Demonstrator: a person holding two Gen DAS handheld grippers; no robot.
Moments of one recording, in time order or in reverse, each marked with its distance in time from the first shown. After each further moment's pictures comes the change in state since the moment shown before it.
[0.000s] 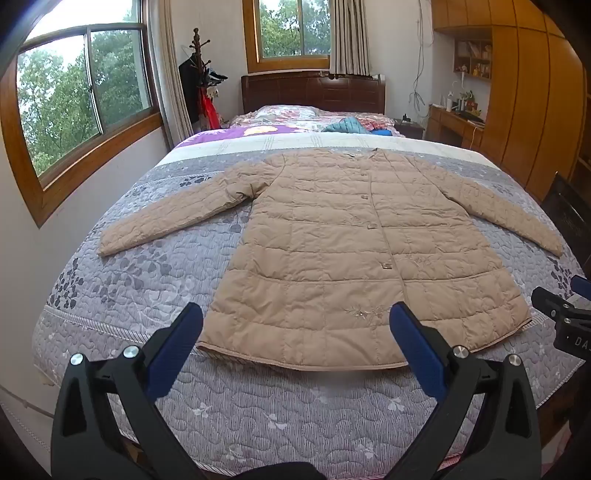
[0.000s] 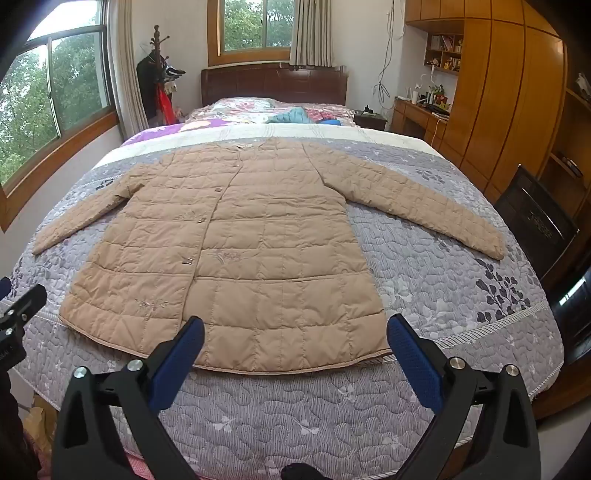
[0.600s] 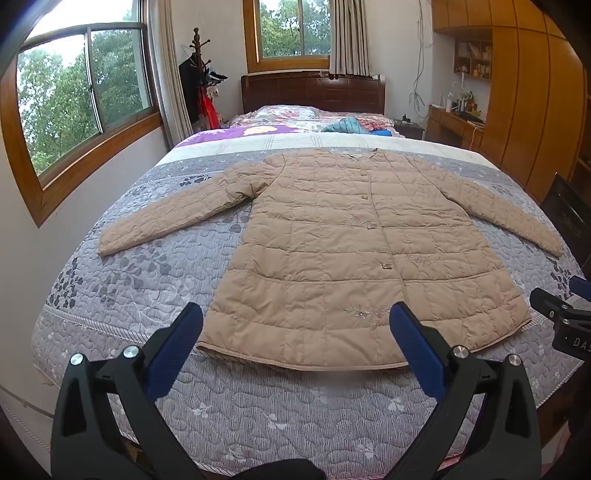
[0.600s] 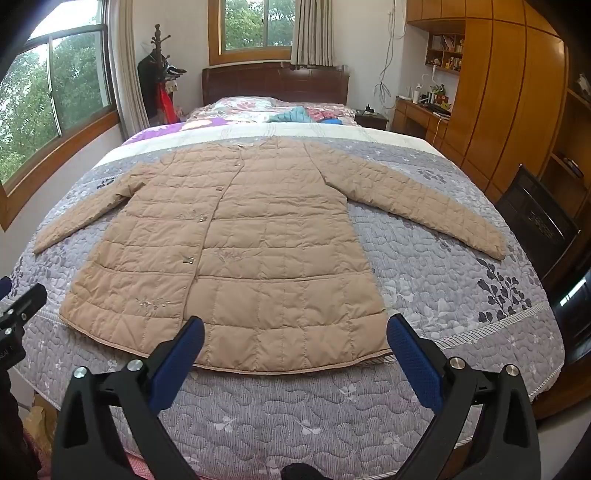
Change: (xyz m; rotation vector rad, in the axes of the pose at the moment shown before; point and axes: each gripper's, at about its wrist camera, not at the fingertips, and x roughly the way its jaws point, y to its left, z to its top) left arm 0.000 0.000 0.000 -0.003 0.002 -0.003; right arm 0.000 0.001 0.000 0.000 0.003 0.000
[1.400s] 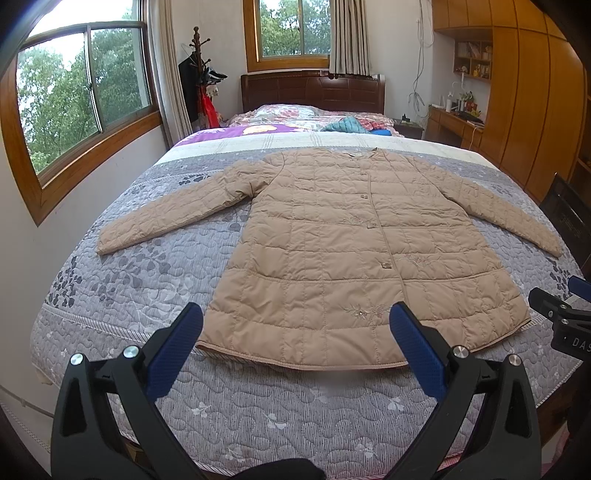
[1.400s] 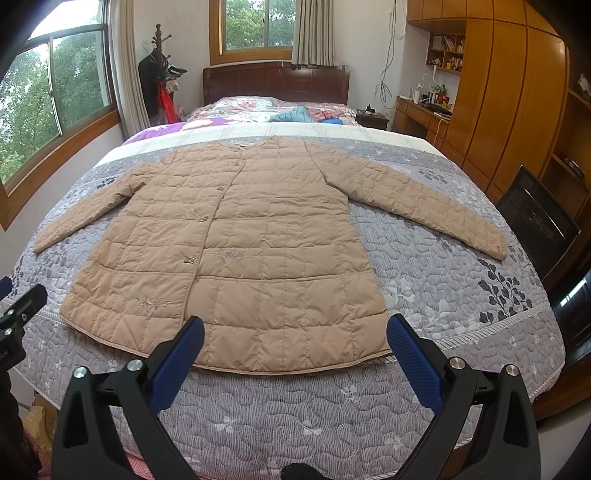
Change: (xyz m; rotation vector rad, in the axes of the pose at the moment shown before) left arm 0.000 0.000 0.000 -0.002 0.002 0.000; right arm 0.001 0.001 0.001 0.000 0.001 0.000
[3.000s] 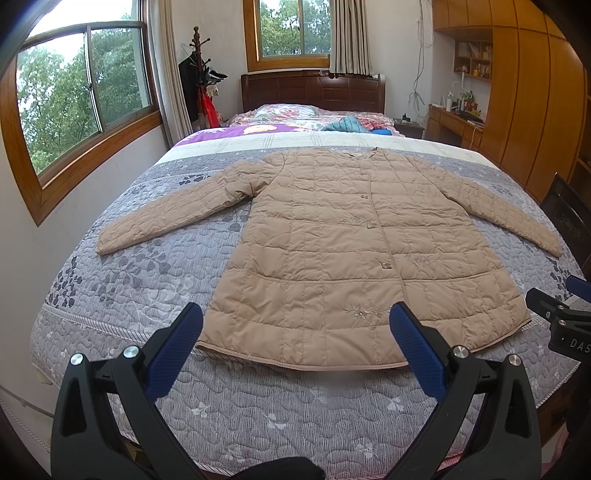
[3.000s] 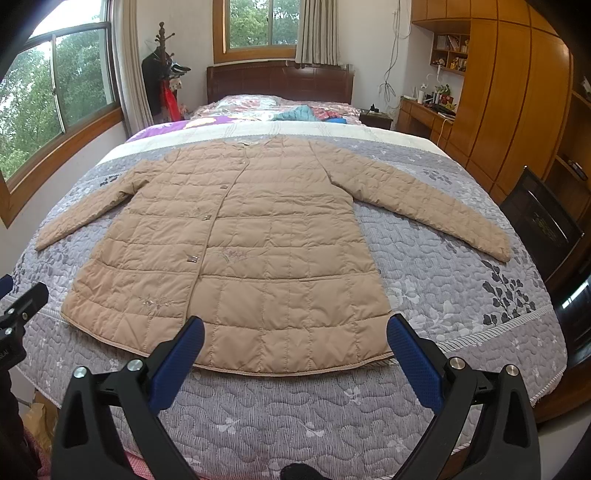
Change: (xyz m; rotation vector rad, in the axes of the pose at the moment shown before) left arm 0.005 0.001 -0.001 -0.001 0.001 -0.003; right arm 0.003 0.005 0.002 -0.006 0.005 0.008
